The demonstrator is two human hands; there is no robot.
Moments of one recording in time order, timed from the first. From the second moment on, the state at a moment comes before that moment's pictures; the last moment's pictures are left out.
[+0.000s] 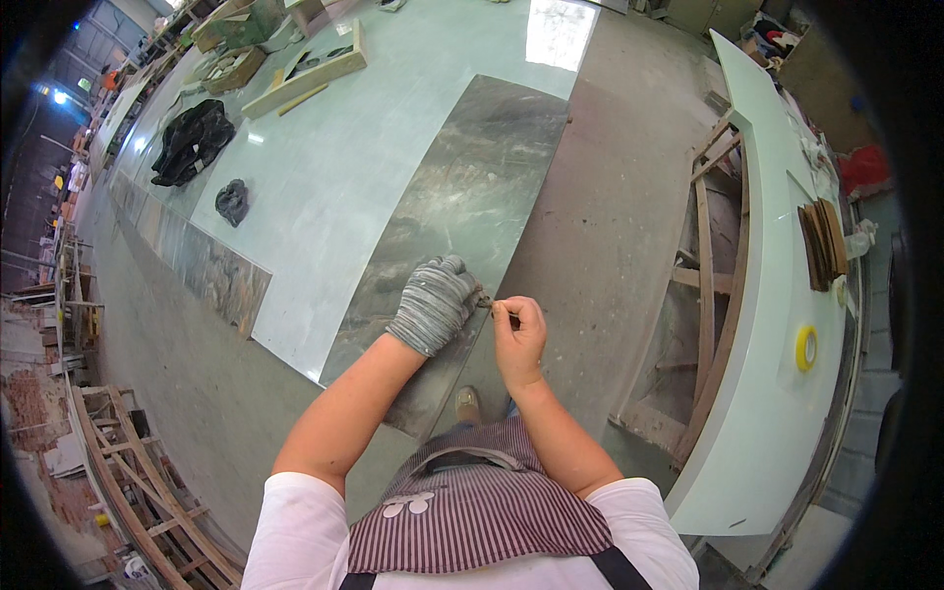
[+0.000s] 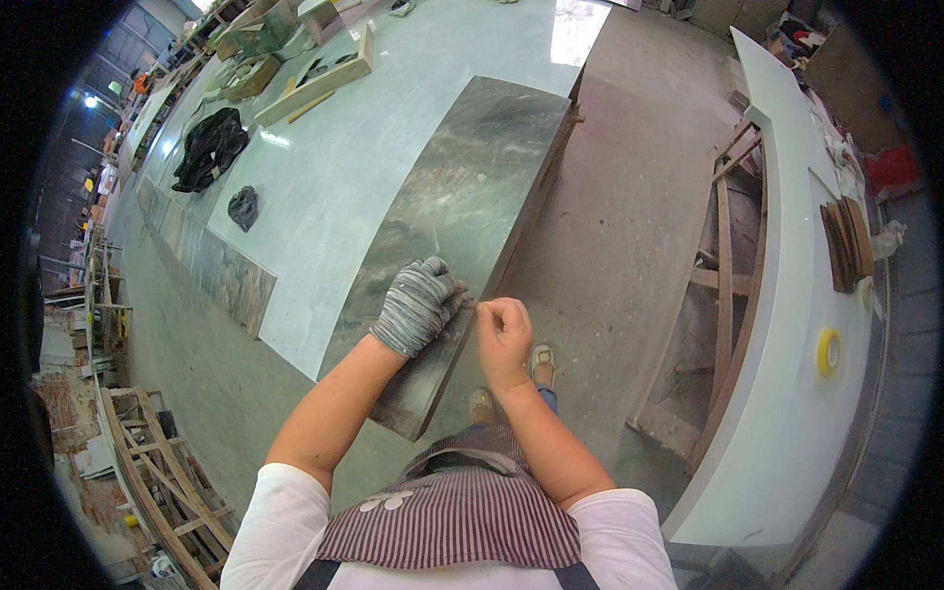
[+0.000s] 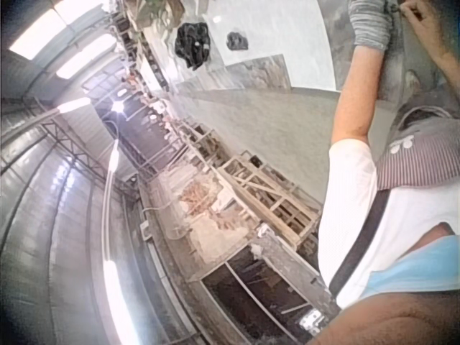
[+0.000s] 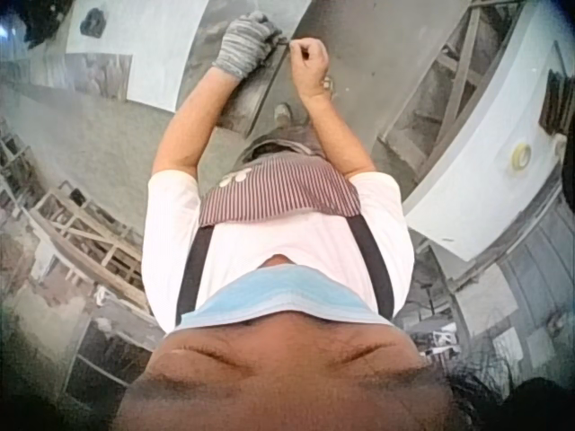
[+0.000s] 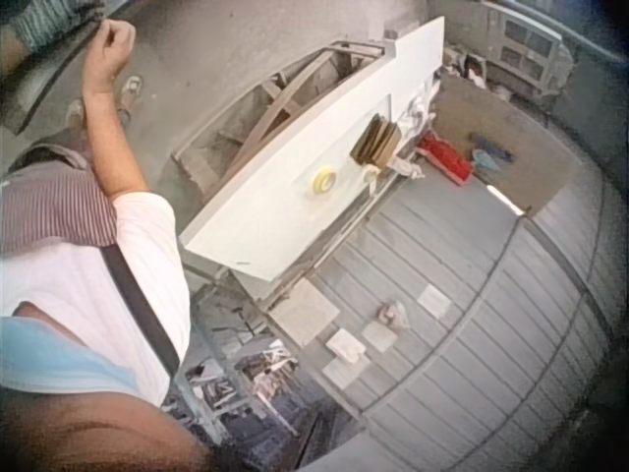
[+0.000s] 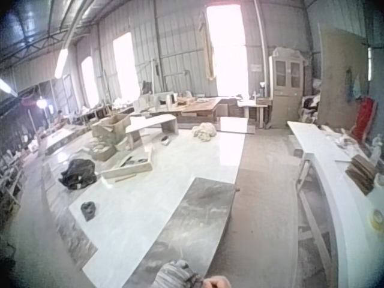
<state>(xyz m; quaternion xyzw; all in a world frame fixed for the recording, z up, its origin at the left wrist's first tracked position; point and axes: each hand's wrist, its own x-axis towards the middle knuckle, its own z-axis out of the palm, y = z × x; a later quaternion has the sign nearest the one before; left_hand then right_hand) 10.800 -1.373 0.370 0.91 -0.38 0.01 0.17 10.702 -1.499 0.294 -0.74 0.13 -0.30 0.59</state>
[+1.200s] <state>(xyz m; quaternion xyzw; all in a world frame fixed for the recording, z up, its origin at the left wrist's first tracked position) 10.704 -1.287 0.369 0.89 -0.42 0.00 0.16 10.600 -1.434 0.309 -0.78 0.10 -0.20 0.58</state>
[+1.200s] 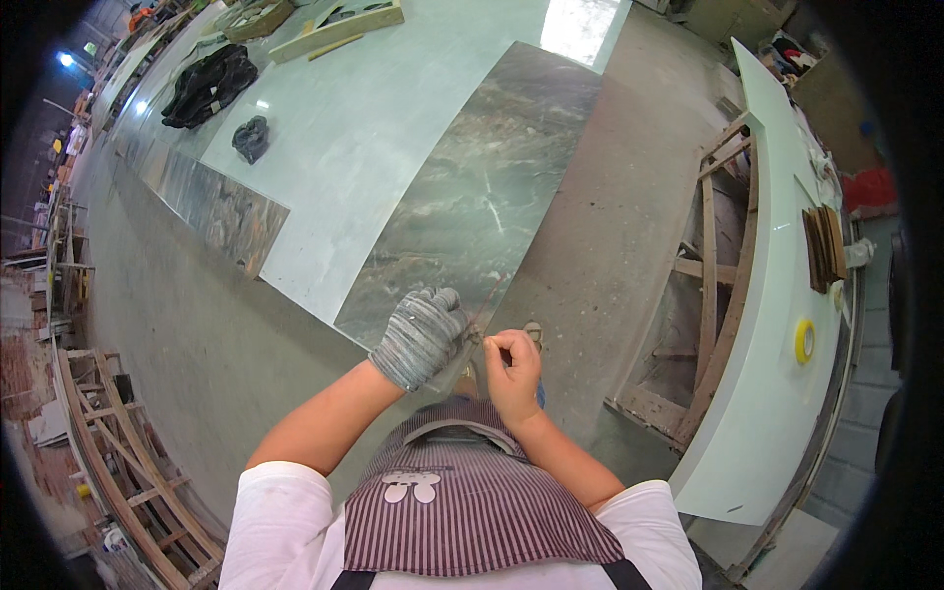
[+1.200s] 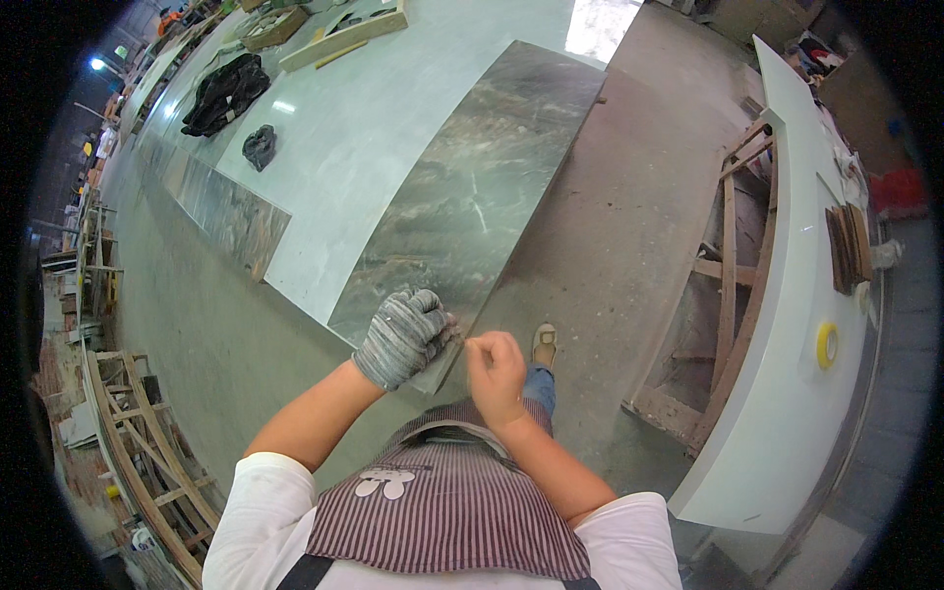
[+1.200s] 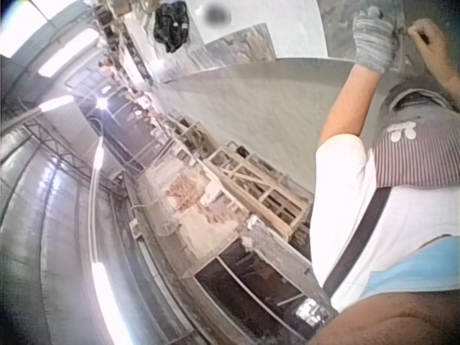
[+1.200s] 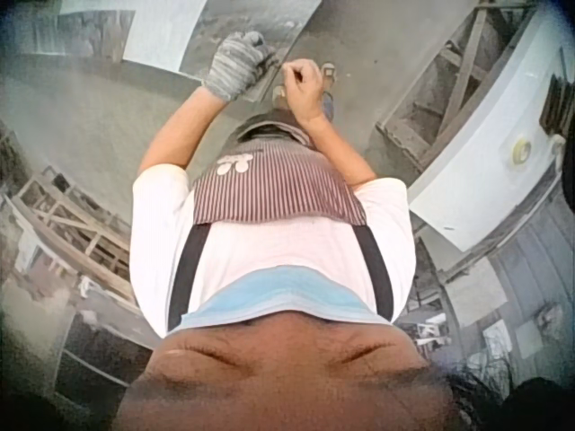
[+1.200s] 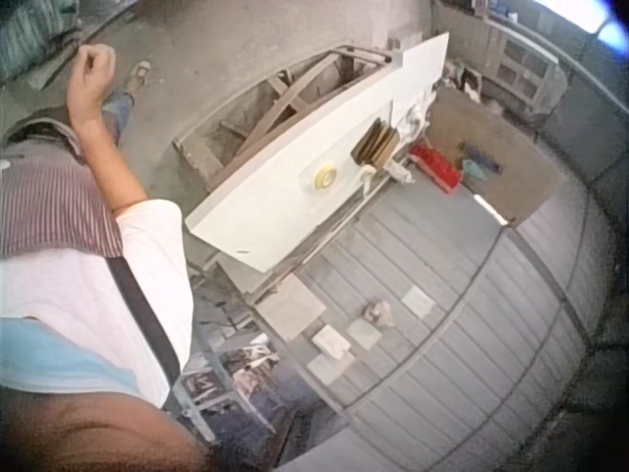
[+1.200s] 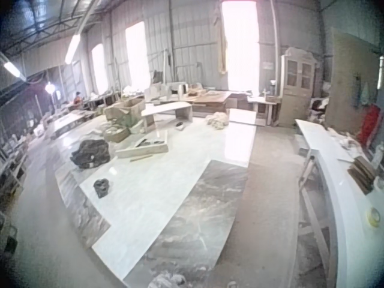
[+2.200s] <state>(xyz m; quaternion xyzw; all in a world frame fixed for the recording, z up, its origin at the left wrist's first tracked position) 10.649 -1.230 0.384 0.87 -0.46 -0.05 0.16 10.542 -1.407 0.318 -0.80 -0.01 -0.07 0.60</state>
